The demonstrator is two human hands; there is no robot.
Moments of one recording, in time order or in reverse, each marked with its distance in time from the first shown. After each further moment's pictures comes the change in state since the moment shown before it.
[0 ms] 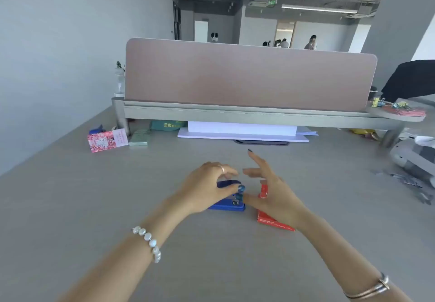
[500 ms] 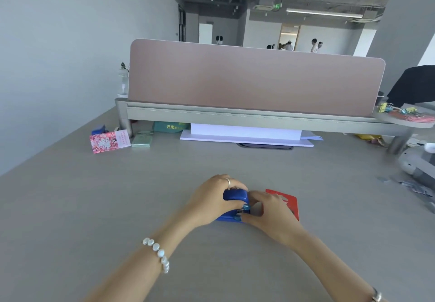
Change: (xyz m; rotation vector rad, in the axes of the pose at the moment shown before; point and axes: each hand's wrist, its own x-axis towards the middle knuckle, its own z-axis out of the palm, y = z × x) left_hand 0.000 -0.004 0.022 -0.119 -0.054 -0.028; right_hand -0.002 0.020 0.022 -0.227 -0.062 0.032
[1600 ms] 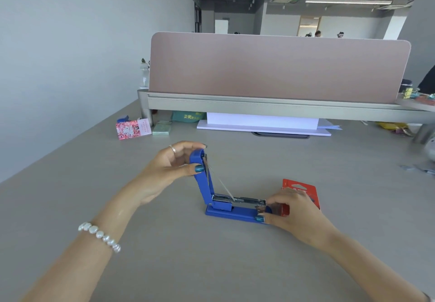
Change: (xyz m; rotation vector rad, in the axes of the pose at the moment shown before) left_hand -0.070 -0.028 -0.081 -0.664 0.152 -0.040; right_hand -0.042 0.003 -0.004 -0.099 0.016 -0.171
